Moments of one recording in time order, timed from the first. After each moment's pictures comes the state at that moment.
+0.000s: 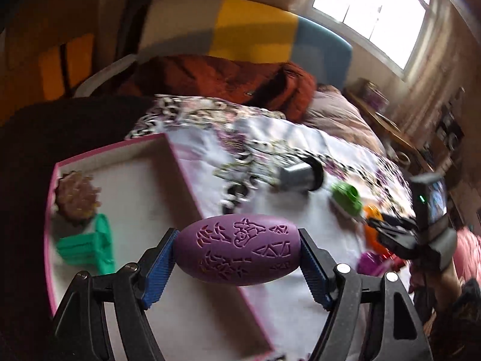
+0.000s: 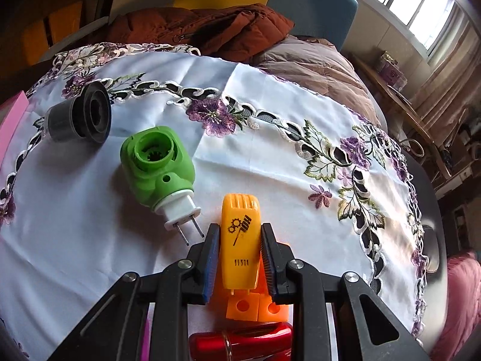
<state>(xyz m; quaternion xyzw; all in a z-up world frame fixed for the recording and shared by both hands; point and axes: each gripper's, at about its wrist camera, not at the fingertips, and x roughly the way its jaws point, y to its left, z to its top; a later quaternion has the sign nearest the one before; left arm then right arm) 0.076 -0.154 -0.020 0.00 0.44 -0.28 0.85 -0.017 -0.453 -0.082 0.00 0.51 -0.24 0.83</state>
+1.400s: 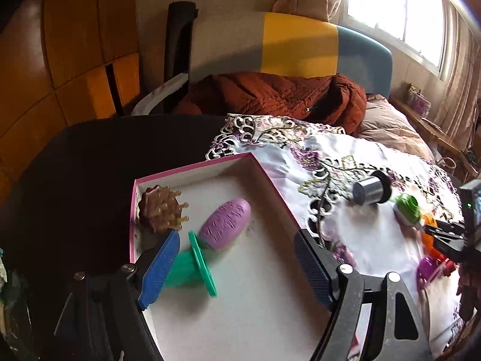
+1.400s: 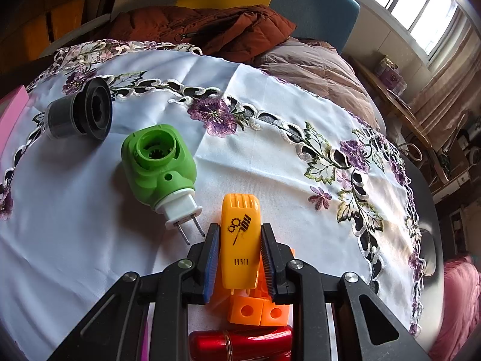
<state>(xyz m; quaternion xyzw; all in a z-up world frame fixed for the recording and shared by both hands) 0.077 -0.109 -0.004 0.06 0.39 -0.18 0.90 -0.016 -0.450 -0.082 -0.01 0.51 -0.24 0.83</state>
